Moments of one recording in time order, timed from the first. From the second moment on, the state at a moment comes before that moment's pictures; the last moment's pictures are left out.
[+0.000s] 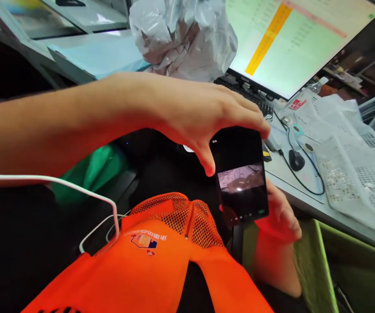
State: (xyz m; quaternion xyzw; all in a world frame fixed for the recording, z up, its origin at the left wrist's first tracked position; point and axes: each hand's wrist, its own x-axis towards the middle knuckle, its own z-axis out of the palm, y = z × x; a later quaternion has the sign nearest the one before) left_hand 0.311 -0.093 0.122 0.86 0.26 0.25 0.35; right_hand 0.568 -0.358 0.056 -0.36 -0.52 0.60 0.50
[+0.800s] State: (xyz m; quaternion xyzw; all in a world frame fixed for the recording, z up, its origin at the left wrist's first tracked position) left_hand 0.247 0.039 0.018 0.82 0.55 0.15 0.04; right_hand 0.543 -0.320 0.027 -0.30 -0.39 0.66 0.57
